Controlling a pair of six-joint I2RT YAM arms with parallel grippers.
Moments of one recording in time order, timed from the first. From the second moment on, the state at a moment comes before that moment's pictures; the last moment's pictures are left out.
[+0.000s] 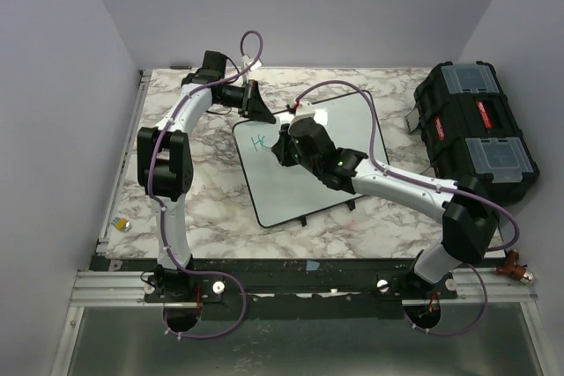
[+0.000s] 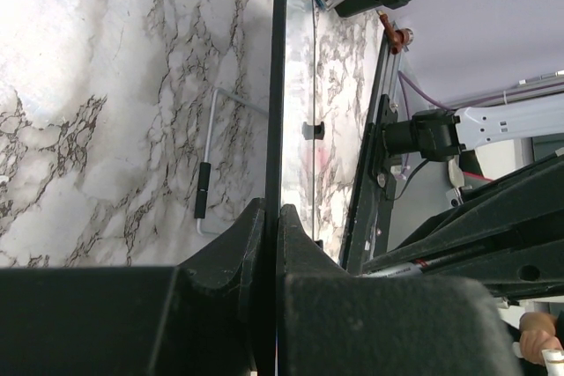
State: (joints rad) left arm -0.17 2.11 1.84 -0.72 1.23 0.04; right arm 0.92 1.60 1.20 -0.05 0.29 0.47
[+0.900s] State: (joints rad) left arm -0.17 2.11 1.84 -0.72 1.23 0.04; right arm 0.91 1.65 1.29 -0.09 0.38 0.47
